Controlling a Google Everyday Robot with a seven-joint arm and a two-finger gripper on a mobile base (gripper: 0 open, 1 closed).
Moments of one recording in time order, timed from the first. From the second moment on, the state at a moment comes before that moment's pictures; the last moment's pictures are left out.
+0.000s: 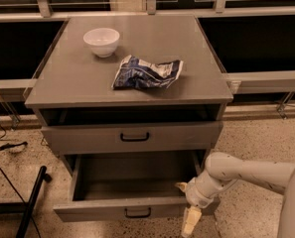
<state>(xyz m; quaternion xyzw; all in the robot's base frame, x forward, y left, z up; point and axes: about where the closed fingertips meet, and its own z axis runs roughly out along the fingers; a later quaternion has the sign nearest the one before) 0.452 -0.133 0.410 -0.67 0.70 0.23 0.13</state>
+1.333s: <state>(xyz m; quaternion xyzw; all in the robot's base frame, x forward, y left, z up) 0.368 -0.143 0.444 -0.62 0.74 0.27 -0.04</state>
